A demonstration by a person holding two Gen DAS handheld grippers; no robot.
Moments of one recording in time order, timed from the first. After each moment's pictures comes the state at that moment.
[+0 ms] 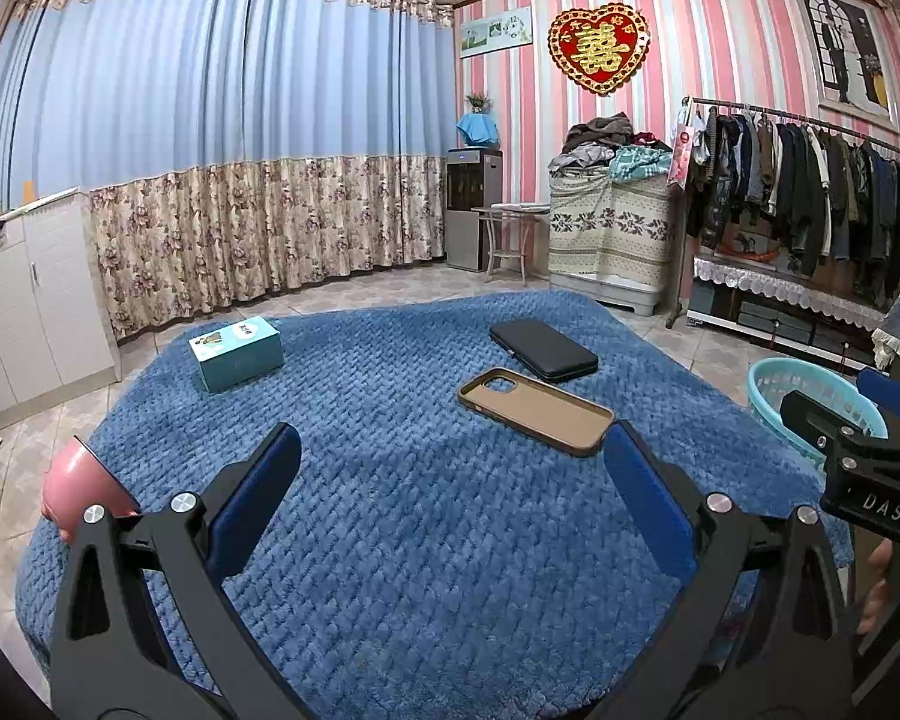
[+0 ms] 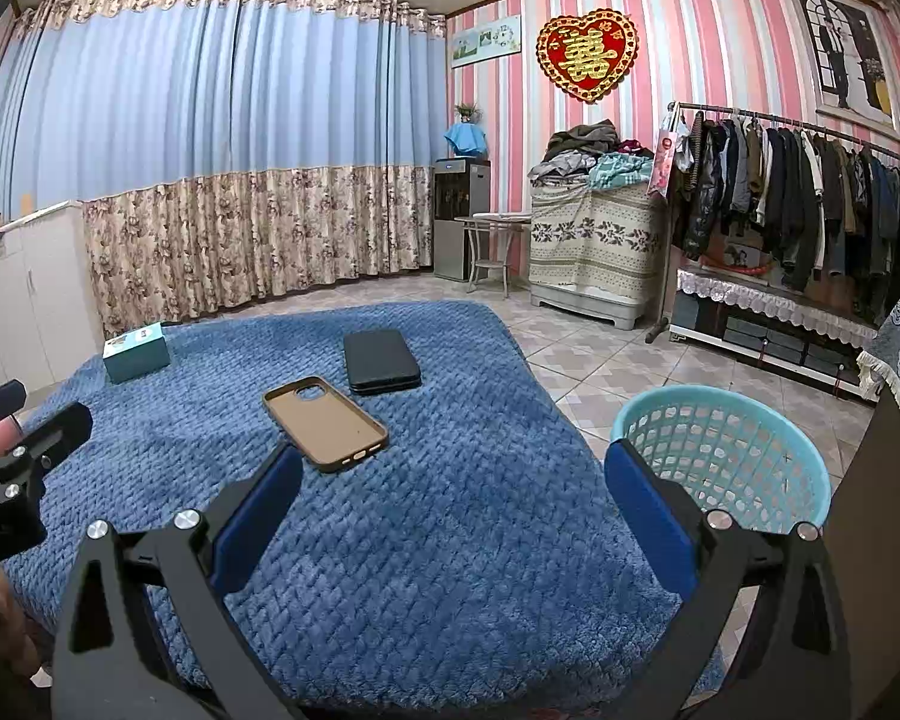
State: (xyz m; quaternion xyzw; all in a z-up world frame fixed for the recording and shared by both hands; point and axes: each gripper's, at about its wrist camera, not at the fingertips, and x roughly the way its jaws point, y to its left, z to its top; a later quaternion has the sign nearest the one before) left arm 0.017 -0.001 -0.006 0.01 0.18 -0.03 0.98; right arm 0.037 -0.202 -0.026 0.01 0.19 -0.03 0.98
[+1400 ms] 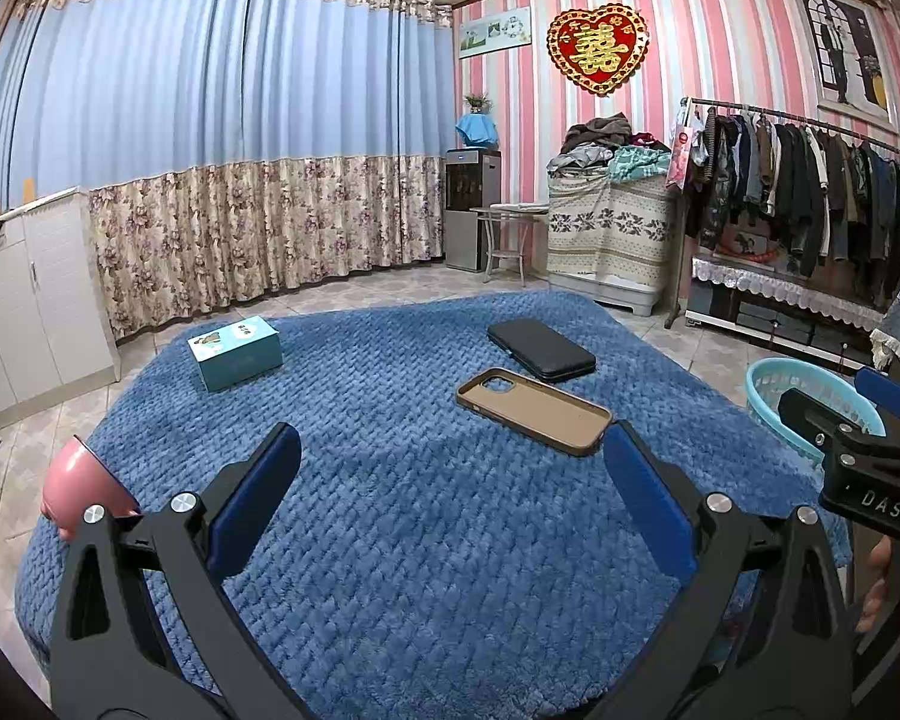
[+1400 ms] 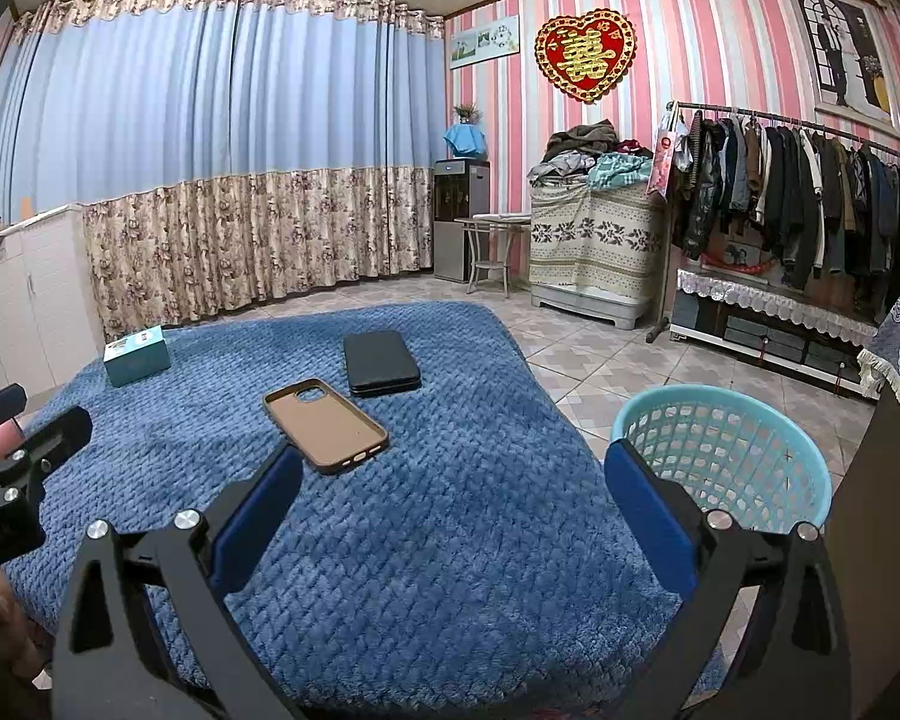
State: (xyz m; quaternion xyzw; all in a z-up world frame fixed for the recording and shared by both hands) left arm 0.016 -0.001 -0.003 0.01 0.18 -0.03 0.98; right arm 0.037 -0.203 -0.024 0.01 0.19 -0.03 0.98
